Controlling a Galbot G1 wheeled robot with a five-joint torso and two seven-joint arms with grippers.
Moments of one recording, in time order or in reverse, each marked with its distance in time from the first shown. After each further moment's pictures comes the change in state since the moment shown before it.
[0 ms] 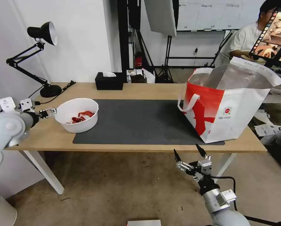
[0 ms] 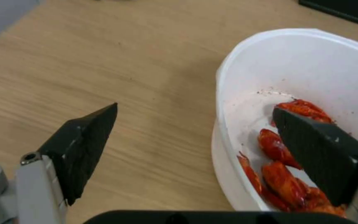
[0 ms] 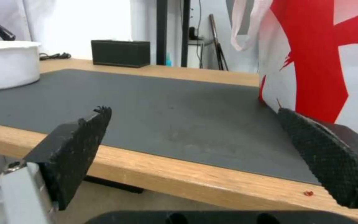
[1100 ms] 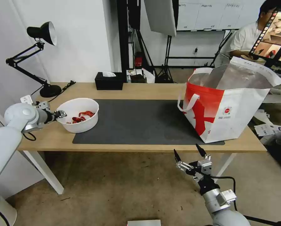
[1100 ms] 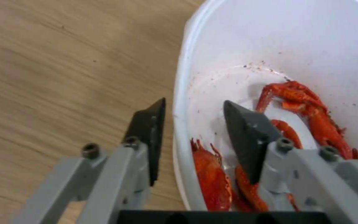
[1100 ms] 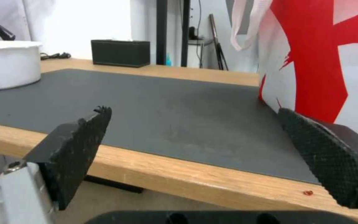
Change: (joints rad) left arm -0.196 -0.096 0.170 0.195 -0.126 0.044 -0.024; right arm 0.000 0.000 0.000 0.000 0.000 0.000 0.000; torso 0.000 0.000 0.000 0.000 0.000
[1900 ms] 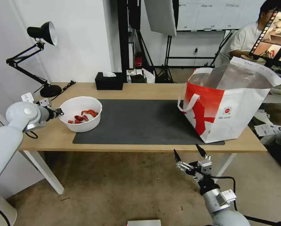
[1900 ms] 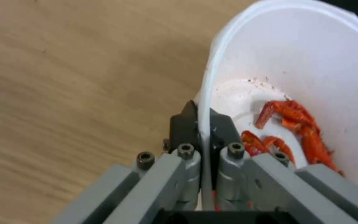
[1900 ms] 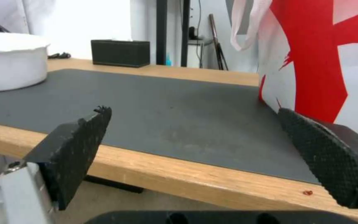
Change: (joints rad) left arm -0.003 -0.008 0.005 -0.042 0.026 -0.072 0.018; right arm 0.000 0.000 0.000 0.000 0.000 0.000 0.000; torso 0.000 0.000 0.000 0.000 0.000
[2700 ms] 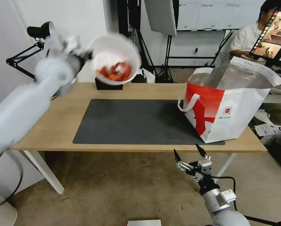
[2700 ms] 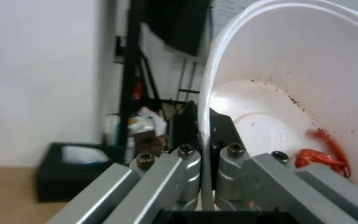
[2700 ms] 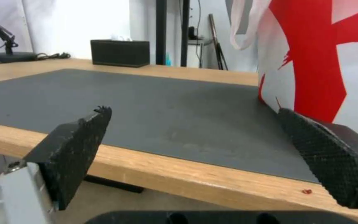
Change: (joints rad) left arm -0.704 -0.233 0.560 -0.089 0.125 -0.303 0.021; right arm 0.000 0.000 0.000 0.000 0.000 0.000 0.000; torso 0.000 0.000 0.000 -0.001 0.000
